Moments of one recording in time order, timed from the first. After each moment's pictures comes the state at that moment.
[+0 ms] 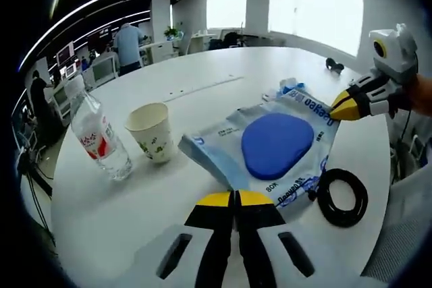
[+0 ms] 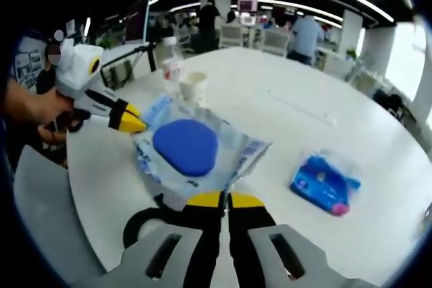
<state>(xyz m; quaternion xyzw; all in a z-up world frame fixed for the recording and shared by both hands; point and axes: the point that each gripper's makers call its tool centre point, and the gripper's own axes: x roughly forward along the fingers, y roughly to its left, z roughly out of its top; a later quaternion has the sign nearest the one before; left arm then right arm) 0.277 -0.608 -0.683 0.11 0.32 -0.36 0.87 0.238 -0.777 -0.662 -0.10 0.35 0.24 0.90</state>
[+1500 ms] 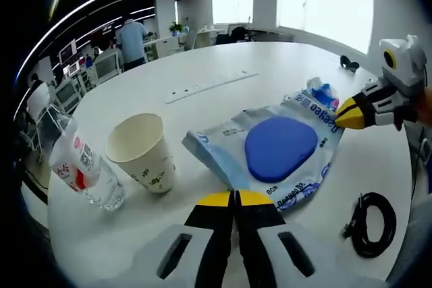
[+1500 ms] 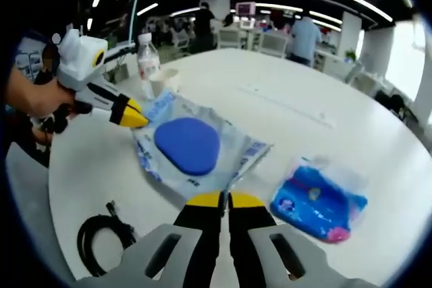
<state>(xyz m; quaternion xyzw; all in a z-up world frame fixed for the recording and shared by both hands) 0.344 -0.641 -0.710 0.12 0.33 -0.34 0.87 0.300 -0.807 -0.701 -0.10 0.33 0.24 0.91</state>
